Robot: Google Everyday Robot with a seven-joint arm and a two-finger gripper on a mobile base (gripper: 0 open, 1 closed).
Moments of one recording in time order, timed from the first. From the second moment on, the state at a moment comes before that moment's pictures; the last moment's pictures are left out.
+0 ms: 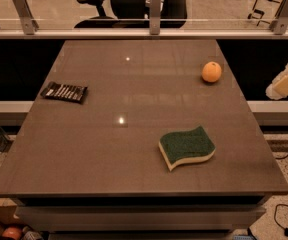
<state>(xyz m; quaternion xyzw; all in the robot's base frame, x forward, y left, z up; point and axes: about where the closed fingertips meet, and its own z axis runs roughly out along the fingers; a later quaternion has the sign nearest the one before) 0.494 -0.279 1.003 -0.48 0.81 -0.05 0.32</state>
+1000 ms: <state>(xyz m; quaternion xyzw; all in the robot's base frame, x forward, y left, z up) 0.550 -0.328 0.987 -0.48 0.77 0.03 0.42</state>
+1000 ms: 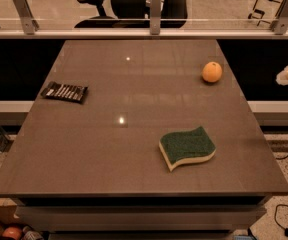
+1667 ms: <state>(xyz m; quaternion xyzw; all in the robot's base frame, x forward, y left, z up) 0.586 -0.331 0.975 -0.50 0.75 0.06 0.43</state>
